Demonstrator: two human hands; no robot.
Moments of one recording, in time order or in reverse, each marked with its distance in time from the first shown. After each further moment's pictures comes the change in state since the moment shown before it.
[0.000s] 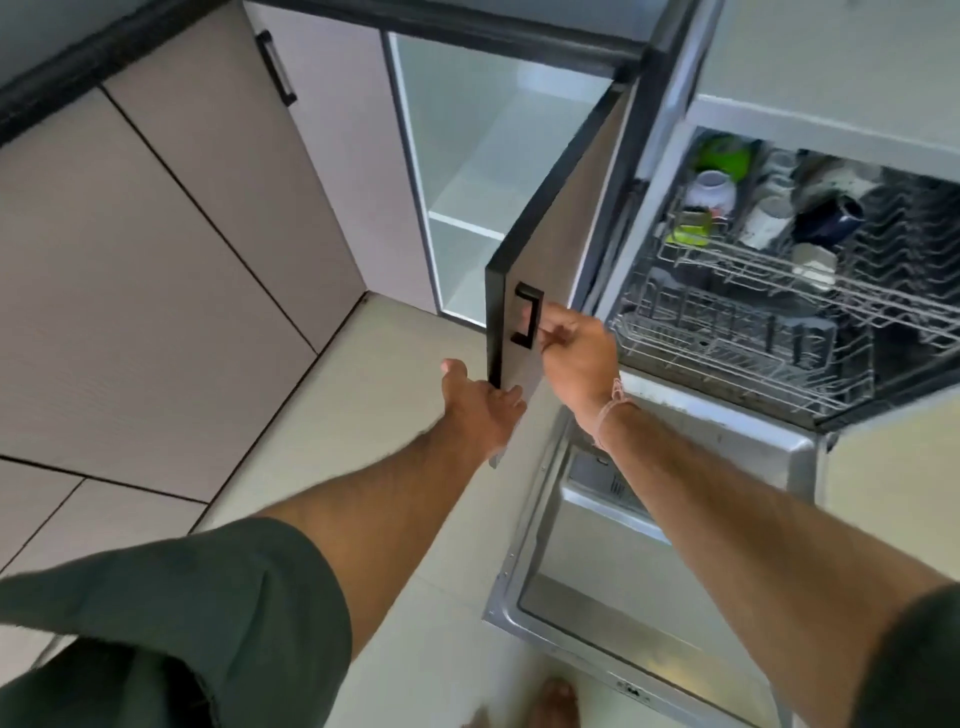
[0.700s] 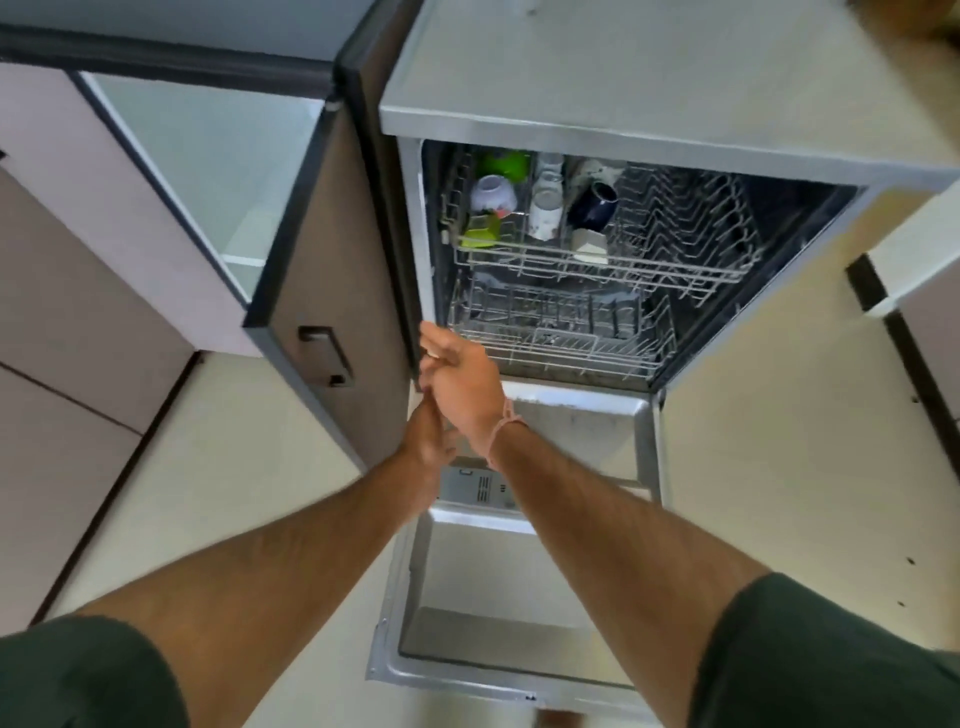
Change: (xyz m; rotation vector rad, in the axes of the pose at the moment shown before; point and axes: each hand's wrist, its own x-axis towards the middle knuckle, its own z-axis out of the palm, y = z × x) left_hand 0.032 -0.162 0.100 0.739 -0.166 0.098; right_hand 0.001 0.073 -0.119 0.279 0.030 0.240
